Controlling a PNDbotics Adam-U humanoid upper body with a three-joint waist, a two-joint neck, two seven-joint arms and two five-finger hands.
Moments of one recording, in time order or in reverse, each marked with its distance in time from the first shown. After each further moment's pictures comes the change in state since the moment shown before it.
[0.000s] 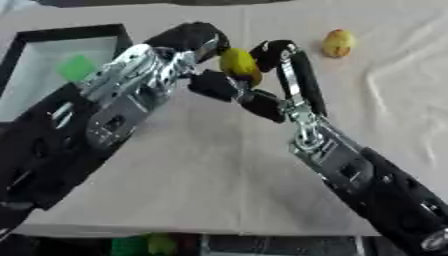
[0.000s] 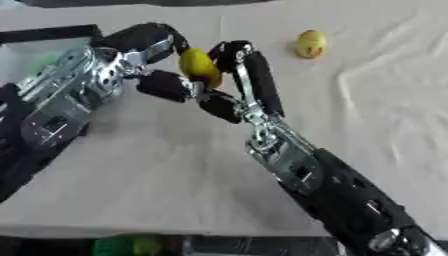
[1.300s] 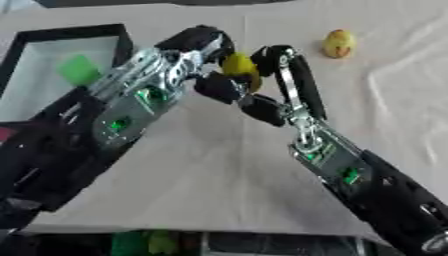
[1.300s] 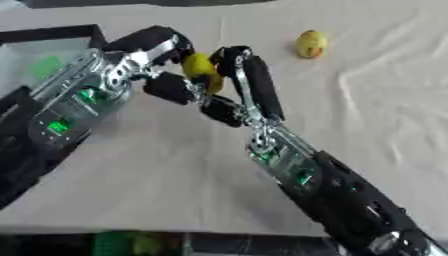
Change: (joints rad) left arm 0.001 -0.028 -0.007 0.021 0.137 0.107 0.111; right arm 0.003 0.000 0.009 0.006 0.006 -0.002 0.008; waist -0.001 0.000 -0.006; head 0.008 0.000
